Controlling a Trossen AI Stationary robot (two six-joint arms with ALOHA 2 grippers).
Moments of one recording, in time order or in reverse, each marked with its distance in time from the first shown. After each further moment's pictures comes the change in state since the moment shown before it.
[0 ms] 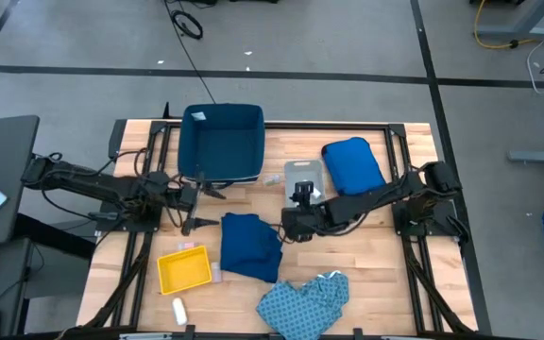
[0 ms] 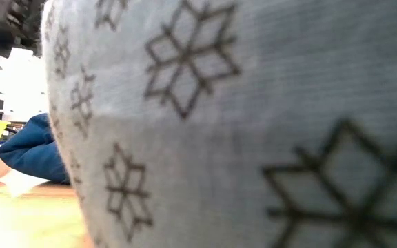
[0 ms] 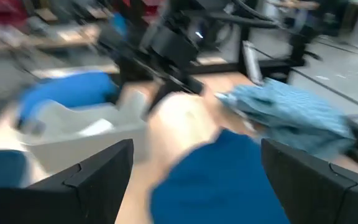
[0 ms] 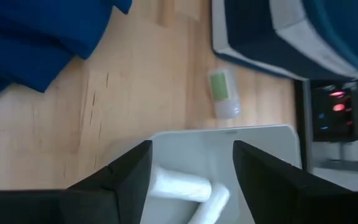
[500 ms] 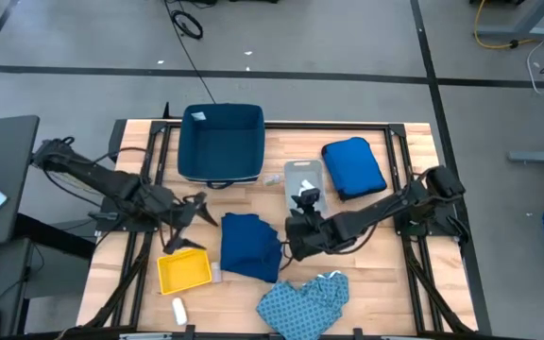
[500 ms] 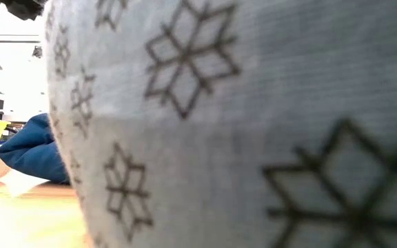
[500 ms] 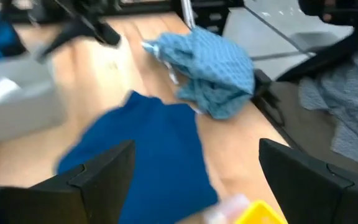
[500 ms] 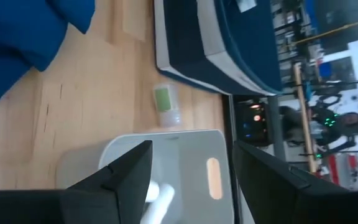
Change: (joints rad) left arm -0.304 0.120 0.313 -0.493 -0.068 -0.130; right arm 0.125 0.000 0.000 0.003 0.322 -0.006
